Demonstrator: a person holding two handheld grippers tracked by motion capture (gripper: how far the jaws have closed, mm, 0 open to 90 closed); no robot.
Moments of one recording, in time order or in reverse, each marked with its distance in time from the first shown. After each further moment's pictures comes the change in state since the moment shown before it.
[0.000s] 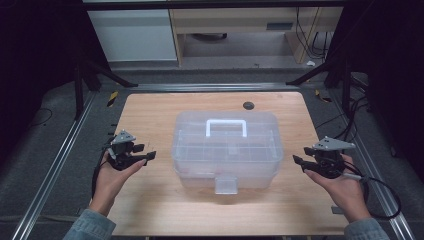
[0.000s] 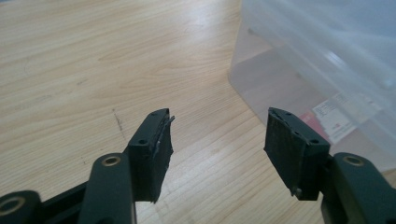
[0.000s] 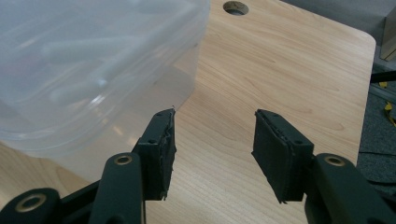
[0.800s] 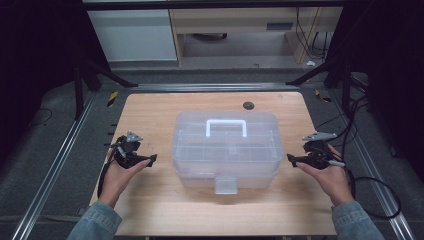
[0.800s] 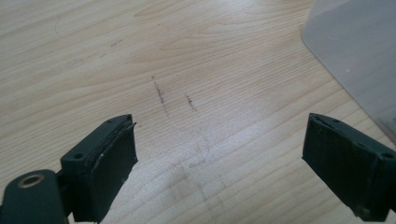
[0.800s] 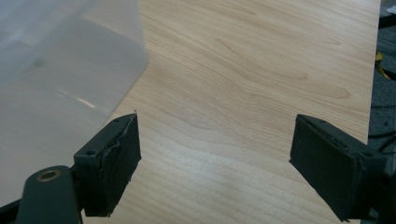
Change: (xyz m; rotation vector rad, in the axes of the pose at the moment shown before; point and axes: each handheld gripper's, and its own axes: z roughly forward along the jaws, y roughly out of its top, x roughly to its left) left arm 0.018 -0.011 0.043 0.135 0.158 0.016; right arm -0.024 -0.006 0.061 0.152 -0.085 0.091
